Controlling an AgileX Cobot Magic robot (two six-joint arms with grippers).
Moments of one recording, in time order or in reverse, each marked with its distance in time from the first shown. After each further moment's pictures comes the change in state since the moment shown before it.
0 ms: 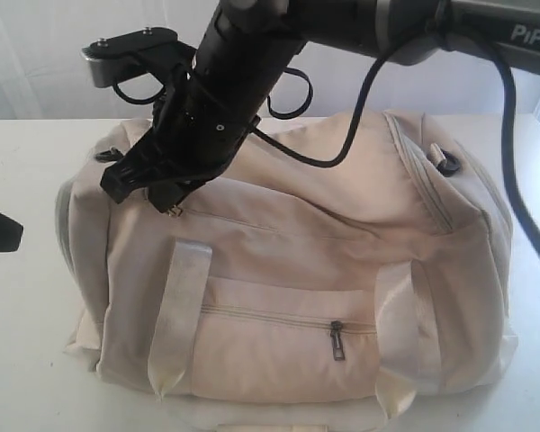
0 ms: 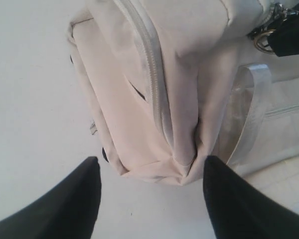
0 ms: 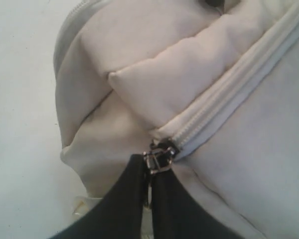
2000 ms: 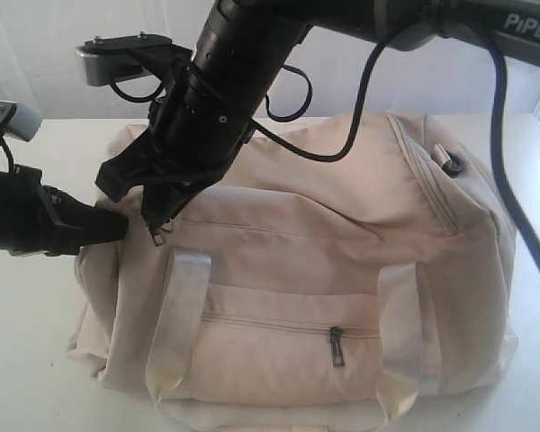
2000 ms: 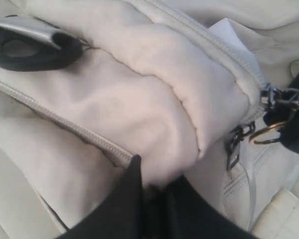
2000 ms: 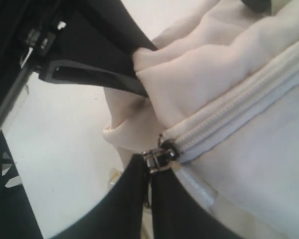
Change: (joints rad) left arm -0.081 0.366 0.114 -0.777 -0.180 0.980; right arm -0.011 0.021 -0.061 0.106 0.164 -0.054
